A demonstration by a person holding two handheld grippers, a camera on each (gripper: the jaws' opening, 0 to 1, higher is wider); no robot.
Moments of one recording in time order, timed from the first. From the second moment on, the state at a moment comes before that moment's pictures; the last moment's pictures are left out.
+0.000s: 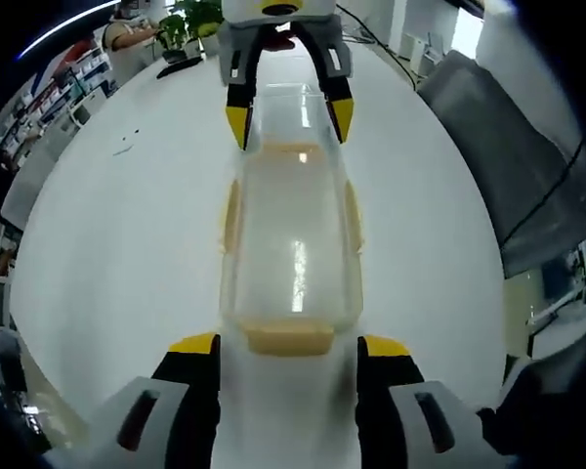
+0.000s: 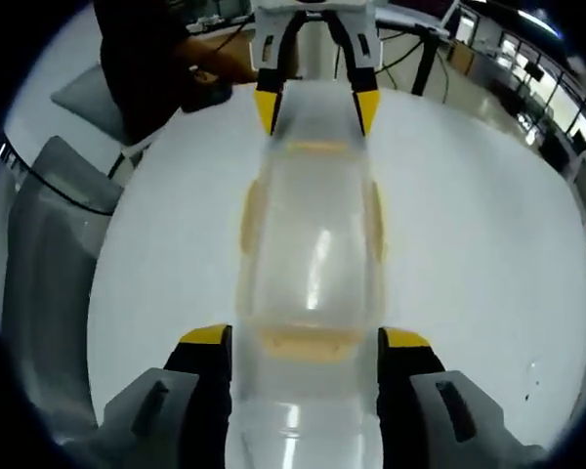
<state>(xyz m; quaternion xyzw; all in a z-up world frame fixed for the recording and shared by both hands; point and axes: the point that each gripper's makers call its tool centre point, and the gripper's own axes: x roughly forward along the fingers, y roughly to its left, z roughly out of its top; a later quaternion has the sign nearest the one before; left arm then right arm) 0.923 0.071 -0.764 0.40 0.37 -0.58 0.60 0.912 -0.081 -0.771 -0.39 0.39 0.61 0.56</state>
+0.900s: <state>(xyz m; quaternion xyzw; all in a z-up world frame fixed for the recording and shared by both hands) 0.932 0.068 -0.785 0.39 0.37 -0.58 0.61 0.926 -0.086 -0.794 -0.43 0.39 0.60 0.55</state>
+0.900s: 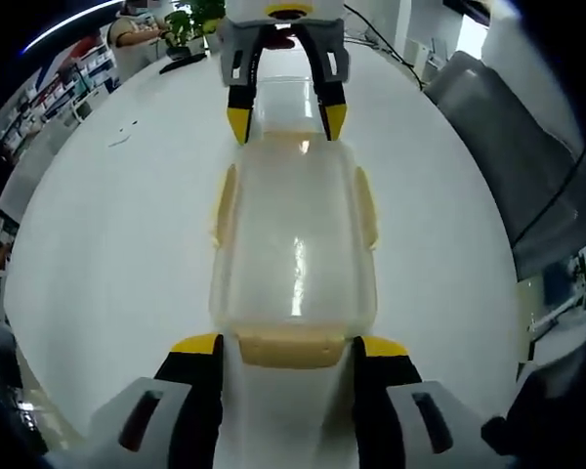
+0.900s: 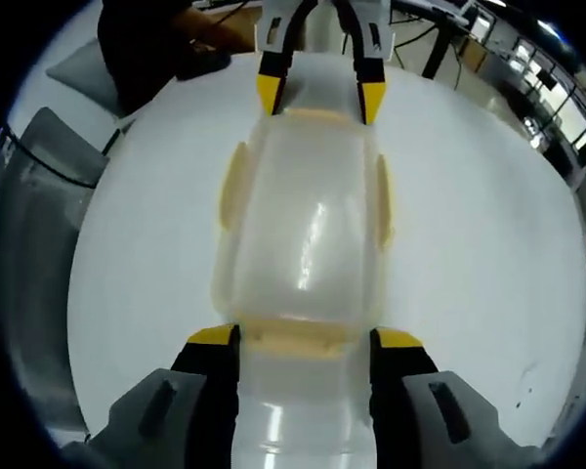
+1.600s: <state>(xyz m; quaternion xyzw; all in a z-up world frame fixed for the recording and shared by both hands) 0.928 0.068 -0.785 0.38 0.37 -0.59 0.61 0.924 -0.083 -0.792 -0.44 0.39 0.60 0.54</state>
